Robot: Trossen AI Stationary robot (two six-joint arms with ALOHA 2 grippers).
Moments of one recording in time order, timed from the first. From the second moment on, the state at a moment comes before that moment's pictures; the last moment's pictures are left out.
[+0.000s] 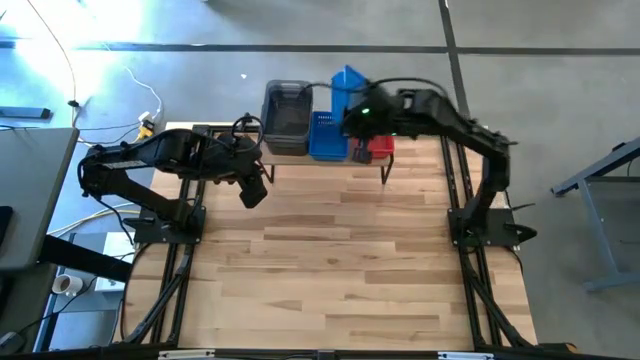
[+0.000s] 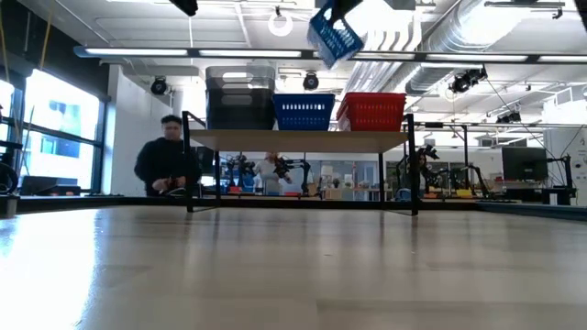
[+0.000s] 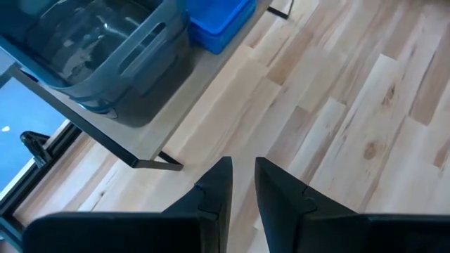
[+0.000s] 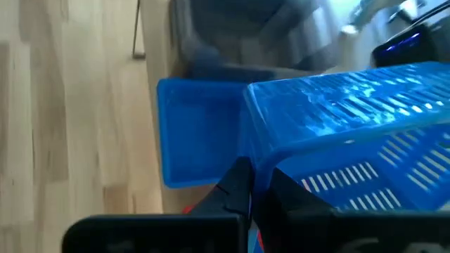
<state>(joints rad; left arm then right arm) 0.09 1.29 1.58 -1.31 -0.39 -0.49 -0.24 1.78 2.23 -1.29 0.32 -0.32</state>
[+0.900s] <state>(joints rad) 0.12 1.29 1.58 -1.31 -0.38 -0.41 -0.24 1.95 2.23 -1.33 0.17 -0.24</state>
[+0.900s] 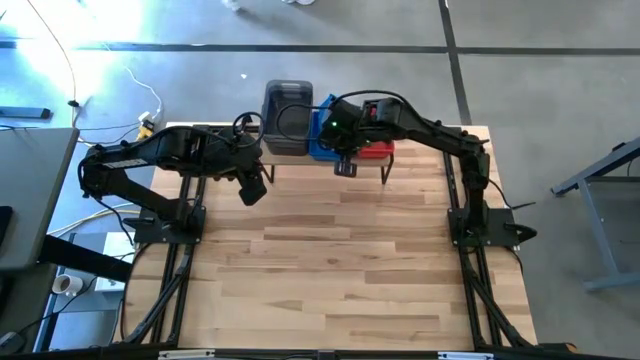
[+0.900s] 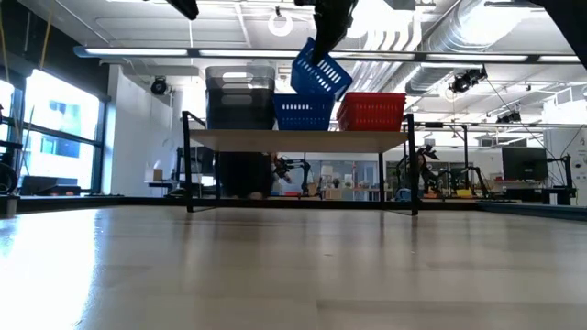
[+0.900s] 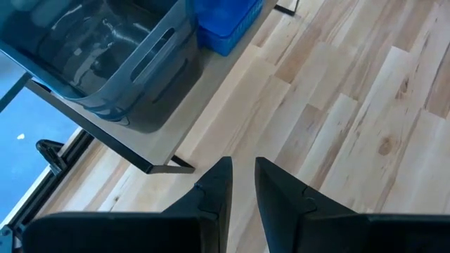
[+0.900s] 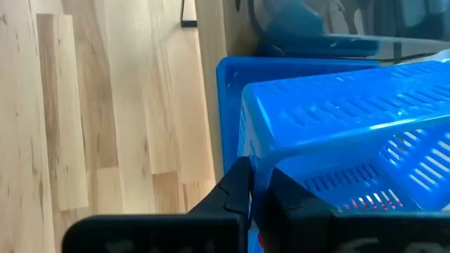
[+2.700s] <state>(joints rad) 0.12 1.29 1.58 -1.31 -0.34 -0.42 -0.25 1.95 2.23 -1.31 0.22 -0.30</state>
